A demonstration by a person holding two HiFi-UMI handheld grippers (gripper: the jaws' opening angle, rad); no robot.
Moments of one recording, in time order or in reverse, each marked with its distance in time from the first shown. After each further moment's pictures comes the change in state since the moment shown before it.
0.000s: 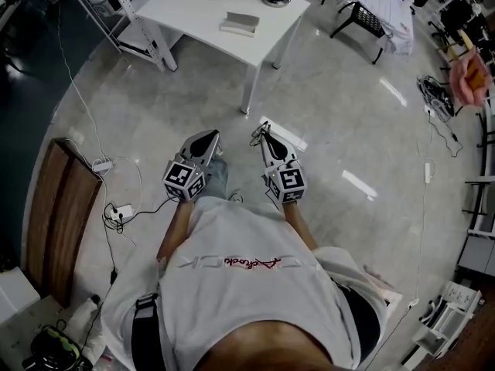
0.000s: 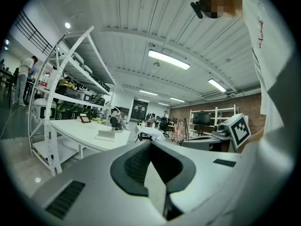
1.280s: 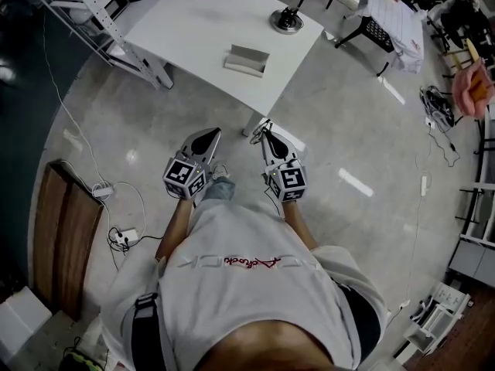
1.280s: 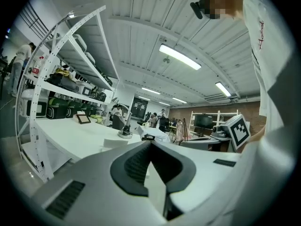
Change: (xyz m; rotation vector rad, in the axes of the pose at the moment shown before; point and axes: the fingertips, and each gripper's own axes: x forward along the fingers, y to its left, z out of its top) left arm 0.154 0.191 0.054 -0.059 0.029 -0.044; right arm 0.227 -0.092 0.041 0.035 0.047 -0.040
